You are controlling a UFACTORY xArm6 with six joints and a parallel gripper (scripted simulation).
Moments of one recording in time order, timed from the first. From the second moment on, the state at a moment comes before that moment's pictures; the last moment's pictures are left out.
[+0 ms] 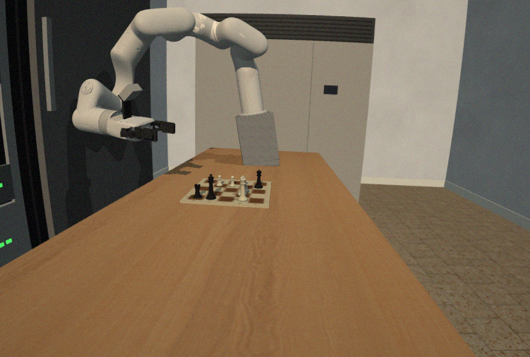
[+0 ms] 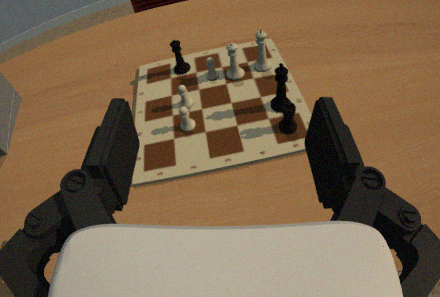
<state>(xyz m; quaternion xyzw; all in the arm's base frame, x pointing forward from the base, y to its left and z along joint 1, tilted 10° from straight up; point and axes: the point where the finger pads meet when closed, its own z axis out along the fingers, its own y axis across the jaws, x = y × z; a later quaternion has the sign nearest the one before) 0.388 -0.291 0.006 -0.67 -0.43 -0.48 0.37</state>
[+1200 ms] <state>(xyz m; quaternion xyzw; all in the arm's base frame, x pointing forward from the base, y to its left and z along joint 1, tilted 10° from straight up) 0.447 -0.131 -0.012 -0.36 -0.92 -0.09 0.11</state>
